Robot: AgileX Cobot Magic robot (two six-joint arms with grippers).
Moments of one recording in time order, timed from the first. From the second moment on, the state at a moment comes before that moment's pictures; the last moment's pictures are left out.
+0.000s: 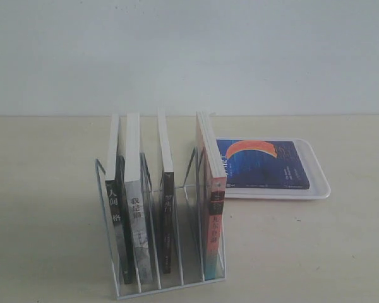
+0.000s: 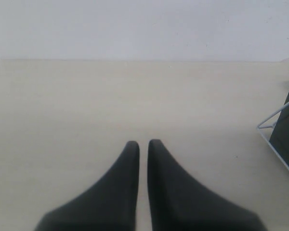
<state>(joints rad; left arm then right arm) 0.02 0.00 0.00 0.07 0.31 -0.08 0.17 0.08 -0.58 -0.40 0.77 0.39</state>
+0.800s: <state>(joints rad) 0.02 0.00 0.00 0.07 0.31 -0.08 0.16 0.00 0.00 0.01 0.33 -0.03</state>
